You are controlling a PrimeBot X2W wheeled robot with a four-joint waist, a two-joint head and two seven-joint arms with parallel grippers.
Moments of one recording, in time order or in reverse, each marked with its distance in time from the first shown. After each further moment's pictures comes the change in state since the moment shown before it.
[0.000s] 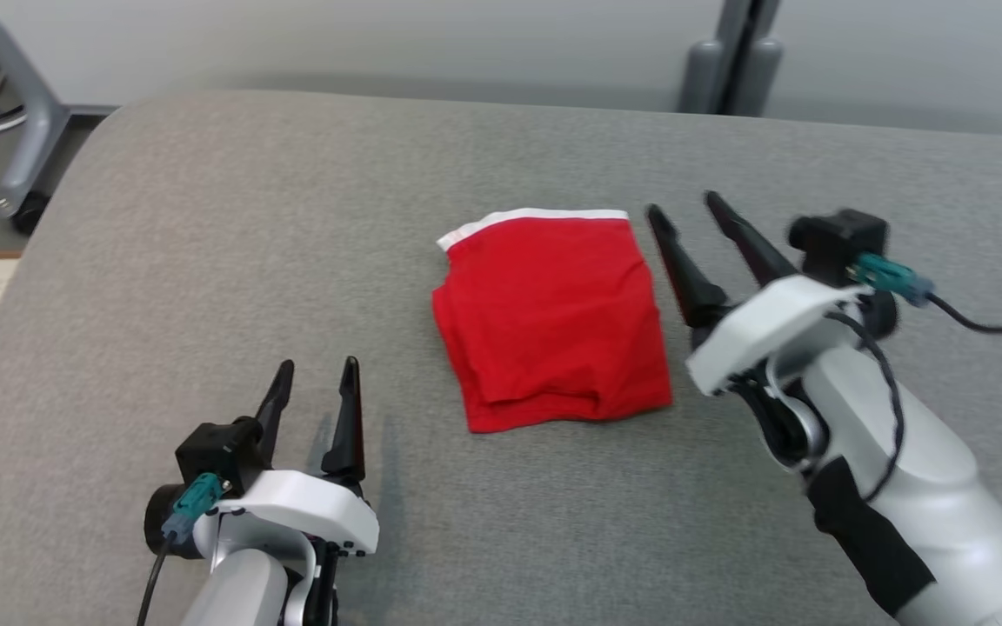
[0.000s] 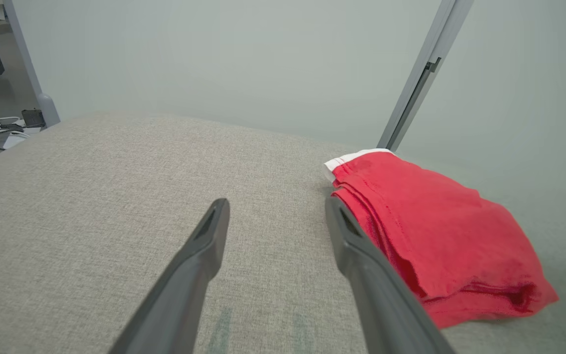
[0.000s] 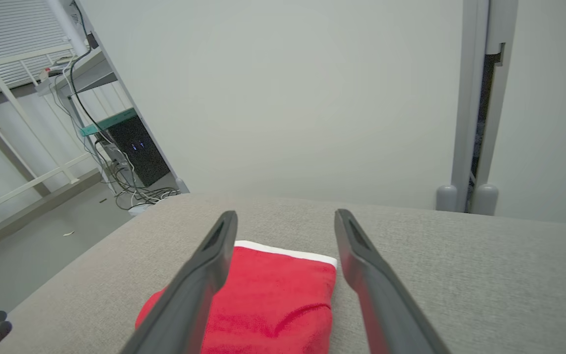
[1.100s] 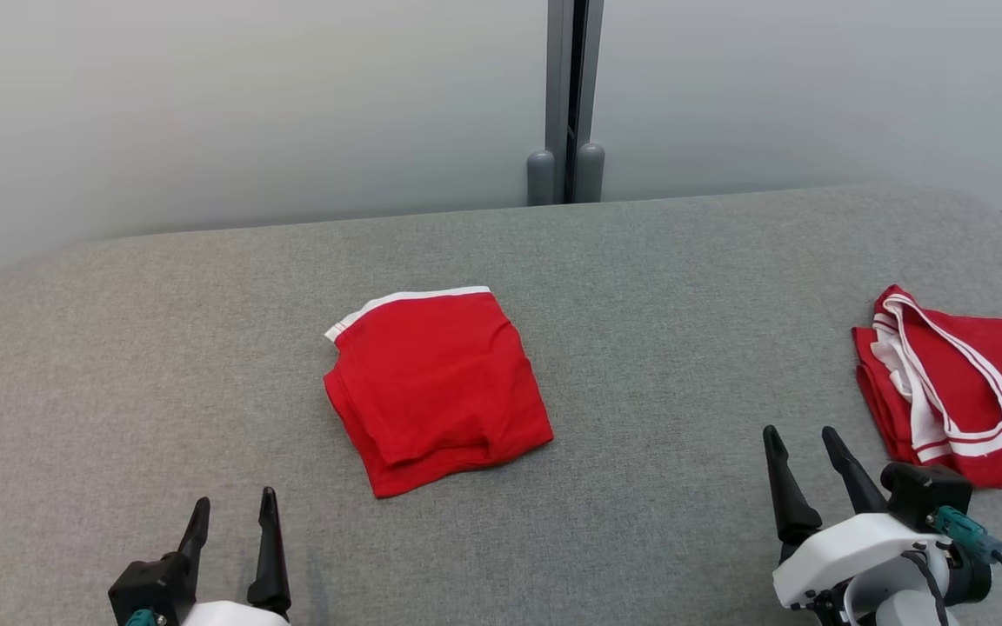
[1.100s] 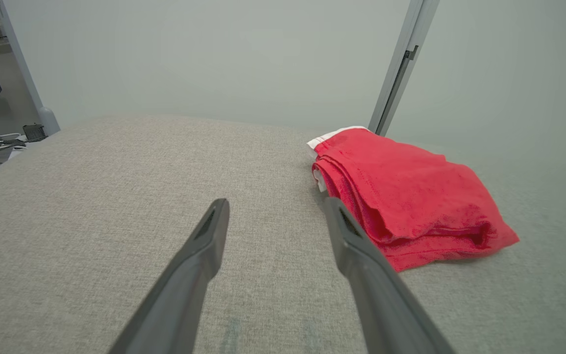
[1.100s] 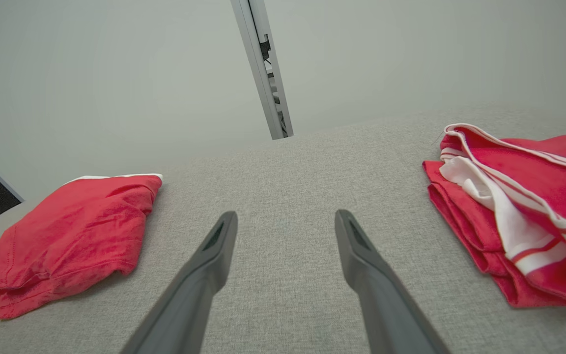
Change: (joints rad) left arm 0.267 0.001 0.214 -0.064 0.138 -0.026 0.000; right arm 0.563 0.077 -0.508 -0.168 -0.367 0.000 -0.001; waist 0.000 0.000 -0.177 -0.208
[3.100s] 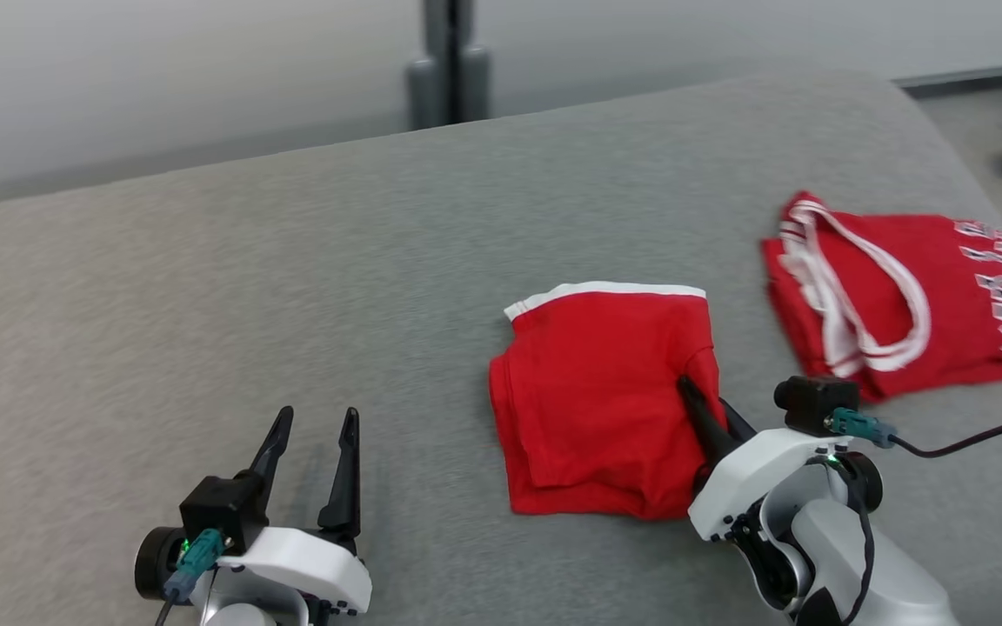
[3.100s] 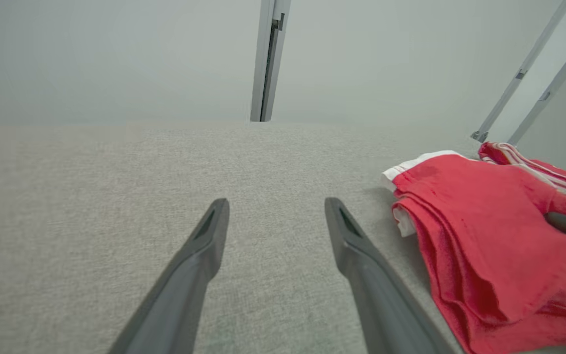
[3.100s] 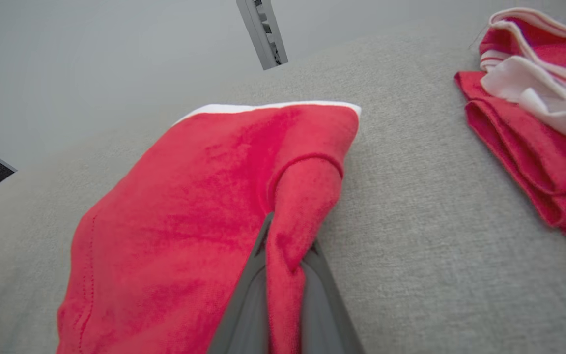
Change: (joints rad) left arm -0.143 -0.001 -0.158 -0.004 -0.011 -0.029 0.000; right arm -0.325 -0.029 0.447 0.295 0.385 0.000 0.002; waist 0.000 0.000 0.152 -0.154
